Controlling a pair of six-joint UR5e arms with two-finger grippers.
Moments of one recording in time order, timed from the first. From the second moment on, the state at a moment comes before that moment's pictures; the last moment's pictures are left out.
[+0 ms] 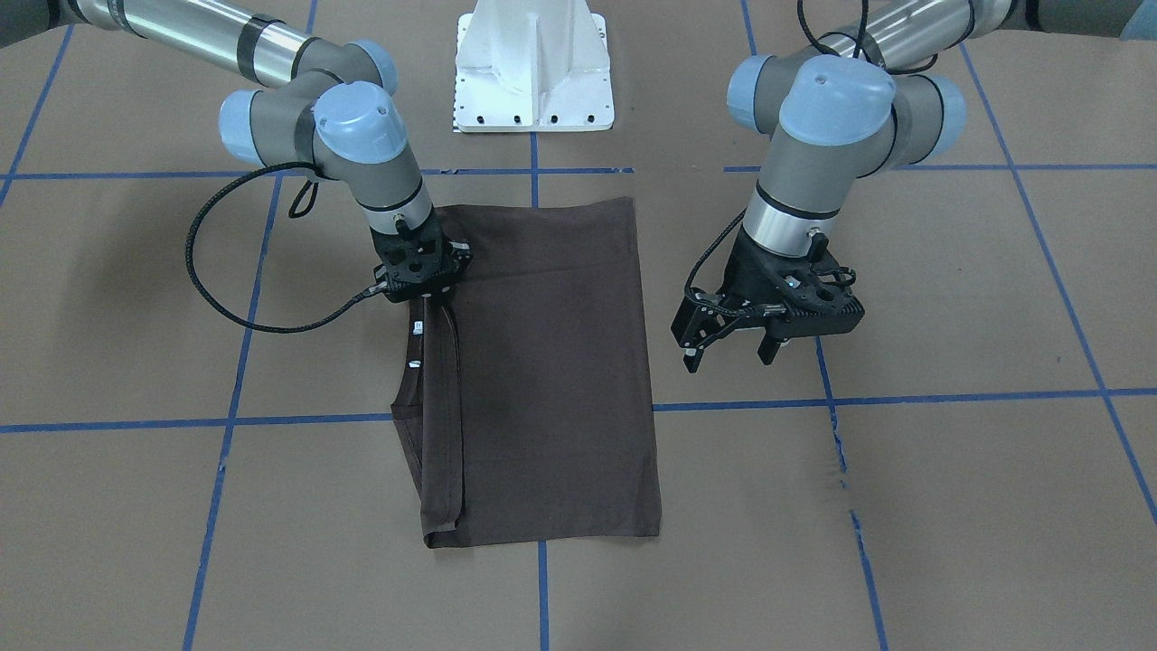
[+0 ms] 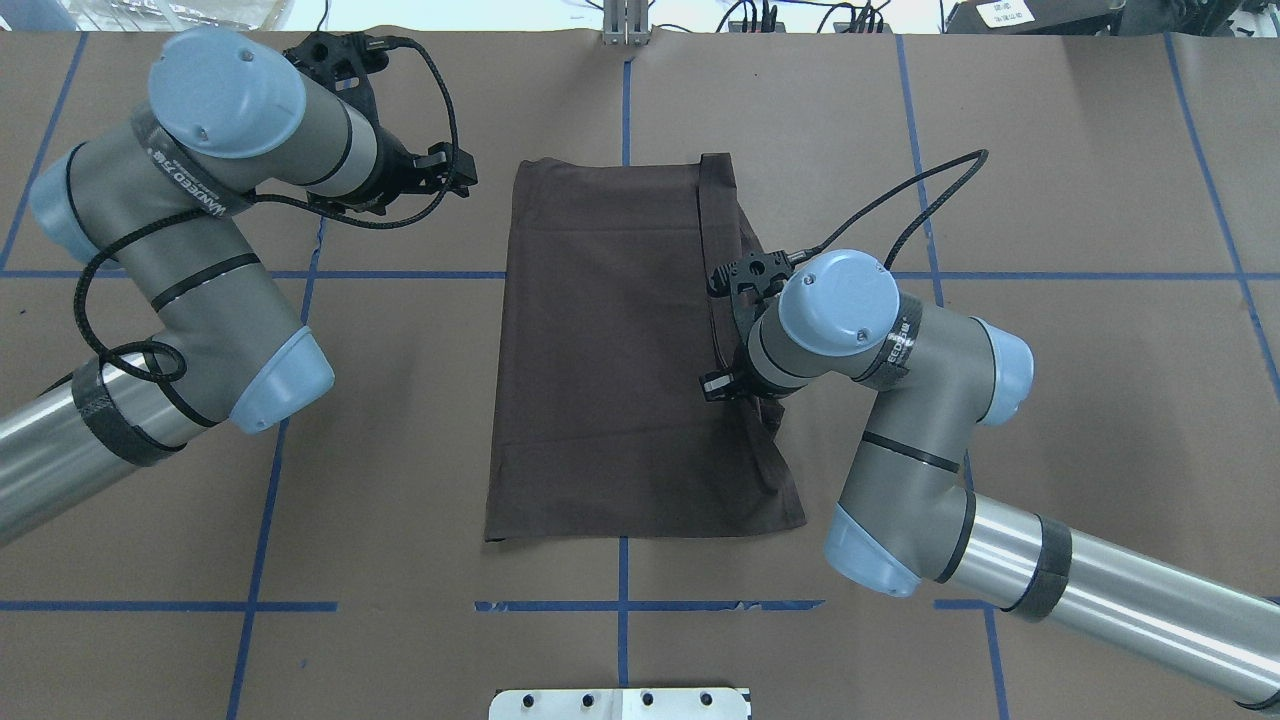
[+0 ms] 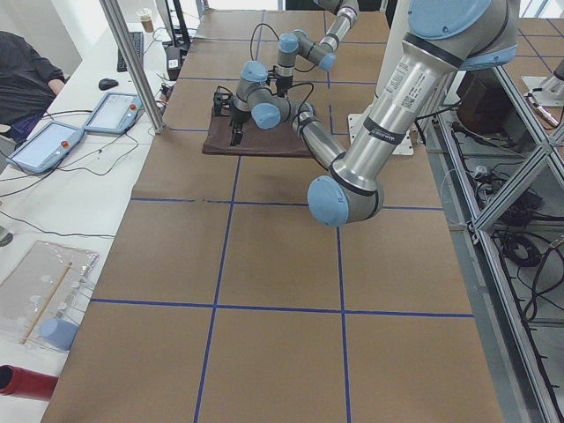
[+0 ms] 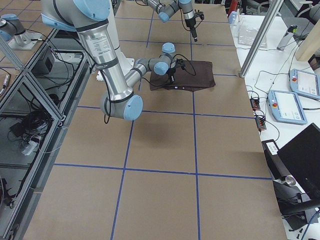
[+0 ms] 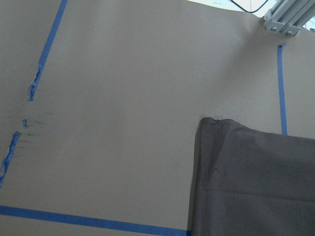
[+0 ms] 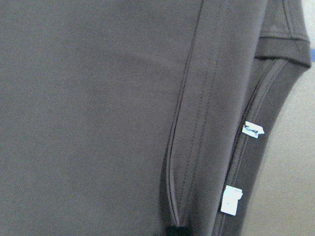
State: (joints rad) left arm -0.79 -2.15 -1.67 -1.85 -1.82 -1.25; right arm 0.53 -1.05 1.64 -1.32 1.85 0.93
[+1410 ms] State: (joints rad) left arm -0.79 -2.15 -1.67 -1.85 -1.82 -1.25; right arm 0.56 -1.17 1.74 -1.33 1.81 1.00
